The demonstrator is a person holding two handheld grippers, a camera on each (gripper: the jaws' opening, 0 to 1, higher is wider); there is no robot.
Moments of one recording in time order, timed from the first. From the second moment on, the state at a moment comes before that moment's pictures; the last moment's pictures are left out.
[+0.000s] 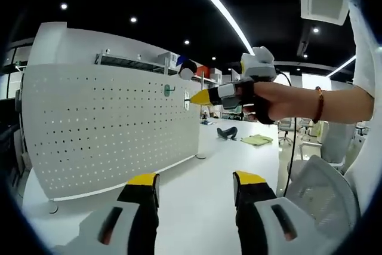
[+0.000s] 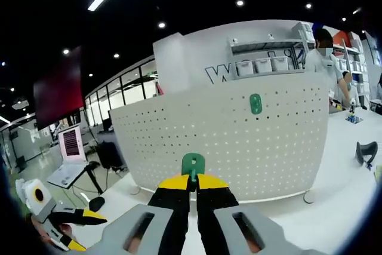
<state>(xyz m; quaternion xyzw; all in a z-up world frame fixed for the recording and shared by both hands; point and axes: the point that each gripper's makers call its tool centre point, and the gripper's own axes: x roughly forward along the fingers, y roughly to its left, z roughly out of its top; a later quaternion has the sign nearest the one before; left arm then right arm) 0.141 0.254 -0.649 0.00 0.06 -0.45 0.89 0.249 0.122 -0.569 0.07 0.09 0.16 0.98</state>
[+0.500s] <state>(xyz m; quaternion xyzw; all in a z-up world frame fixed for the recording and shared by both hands) 0.139 0.263 -0.658 0.00 0.07 -0.42 0.90 0.274 0.114 -0.560 0.04 0.08 0.13 0.99</state>
